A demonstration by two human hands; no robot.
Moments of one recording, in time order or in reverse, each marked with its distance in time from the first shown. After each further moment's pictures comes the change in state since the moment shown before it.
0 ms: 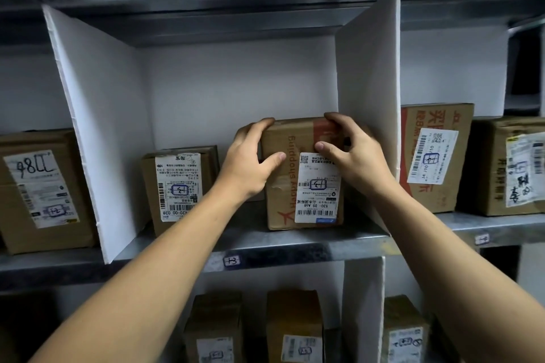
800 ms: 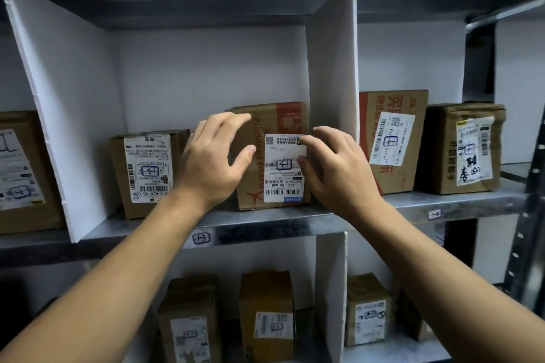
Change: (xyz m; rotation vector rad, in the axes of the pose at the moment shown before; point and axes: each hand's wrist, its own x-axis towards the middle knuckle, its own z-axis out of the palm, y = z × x) left_hand -0.047 0.030 -0.012 0.260 0.176 0.297; right_hand -0.073 0.001 -0.022 -0.576 0.120 -0.451
